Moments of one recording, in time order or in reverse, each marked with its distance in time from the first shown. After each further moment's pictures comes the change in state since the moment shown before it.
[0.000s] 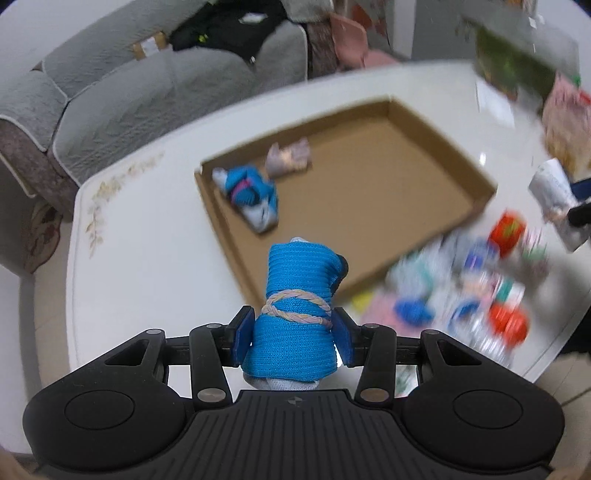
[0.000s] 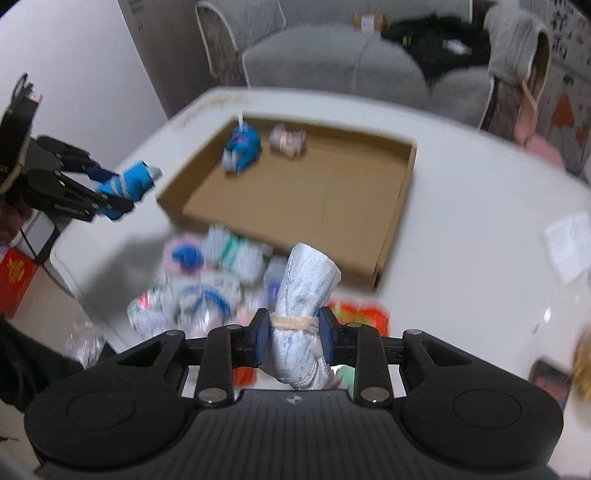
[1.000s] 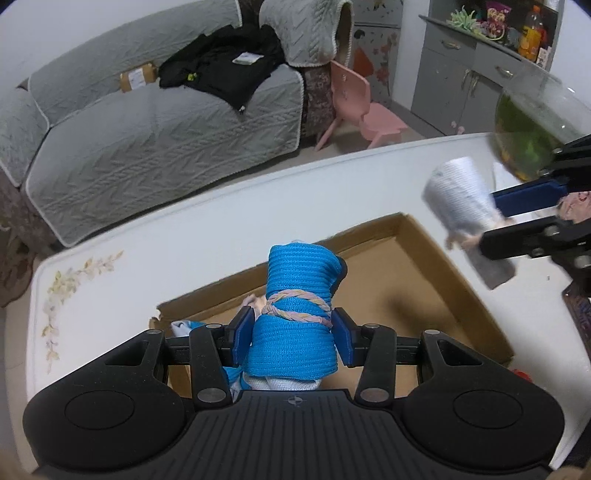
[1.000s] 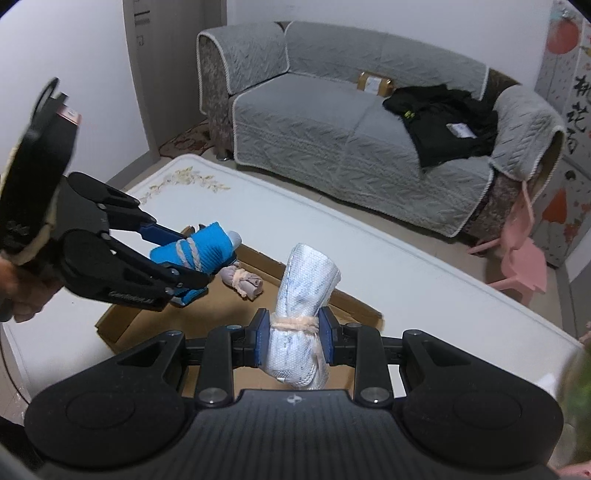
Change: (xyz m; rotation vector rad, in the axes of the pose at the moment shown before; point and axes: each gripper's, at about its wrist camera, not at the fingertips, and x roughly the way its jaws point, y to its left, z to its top) left arm 0.079 0.016 0.131 -0.048 -0.109 -0.068; right arm 0.060 -0.021 0.135 -0.152 -0.067 -0.095
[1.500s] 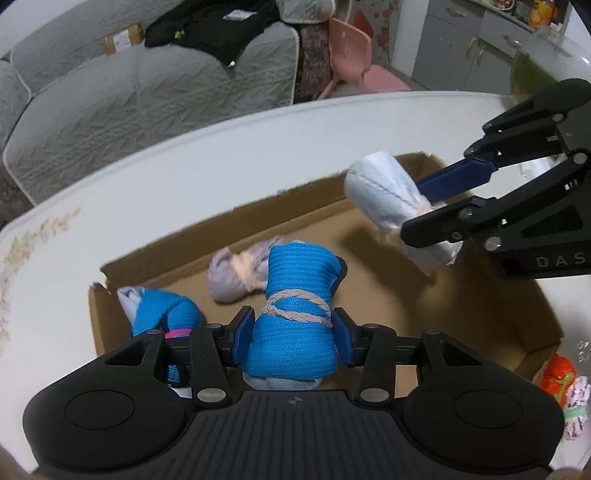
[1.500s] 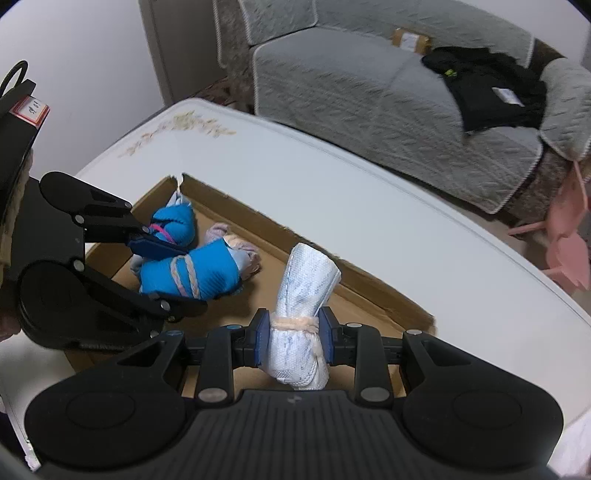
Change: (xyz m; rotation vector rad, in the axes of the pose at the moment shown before) left arm 0.076 0.000 -0.026 0.002 0.097 -0.028; right arm 0.084 -0.007 0.001 -0.064 0.126 0.081
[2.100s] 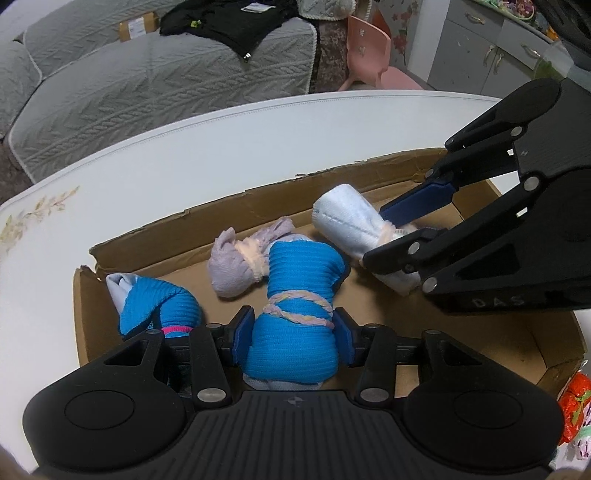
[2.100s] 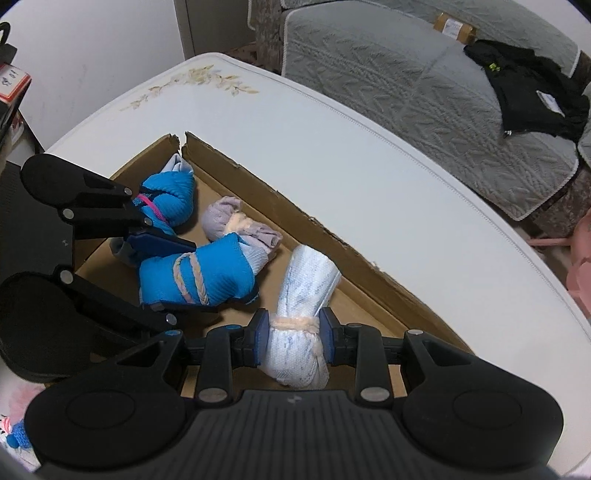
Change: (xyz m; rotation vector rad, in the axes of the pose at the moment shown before) left arm 0.017 0.012 -0.005 -0.045 -0.004 0.005; right arm 0.042 0.005 0.015 -0.106 0.099 0.023
